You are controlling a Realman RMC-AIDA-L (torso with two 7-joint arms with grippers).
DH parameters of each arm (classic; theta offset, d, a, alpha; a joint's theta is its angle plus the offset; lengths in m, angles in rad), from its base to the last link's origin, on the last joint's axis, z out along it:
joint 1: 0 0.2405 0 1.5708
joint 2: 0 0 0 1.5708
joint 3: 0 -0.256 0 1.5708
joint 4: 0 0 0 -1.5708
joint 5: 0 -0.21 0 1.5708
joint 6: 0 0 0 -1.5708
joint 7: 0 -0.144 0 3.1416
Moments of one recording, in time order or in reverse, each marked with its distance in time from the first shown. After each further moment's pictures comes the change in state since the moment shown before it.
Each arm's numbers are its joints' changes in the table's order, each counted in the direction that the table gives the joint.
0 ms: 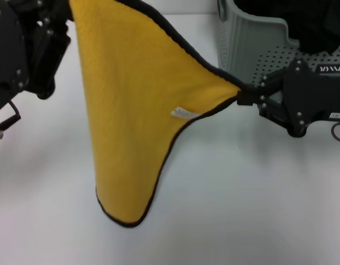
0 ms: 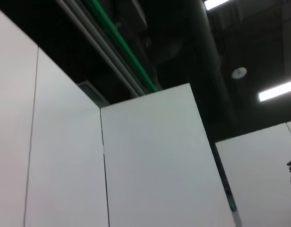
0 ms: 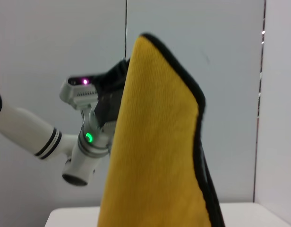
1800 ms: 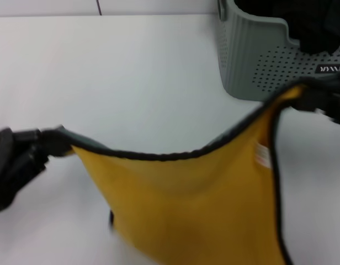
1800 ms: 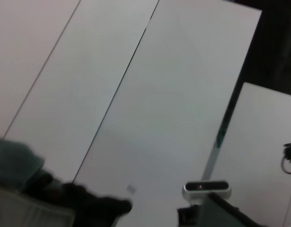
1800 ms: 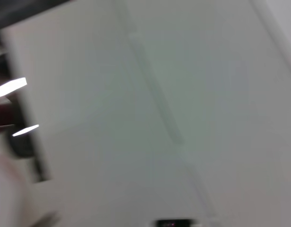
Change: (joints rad) left arm 0.264 -0.066 0.033 0.159 -0.296 0.022 0.544; right arm 0.009 0.015 -0.115 0.156 -0.138 -0.369 -0.419
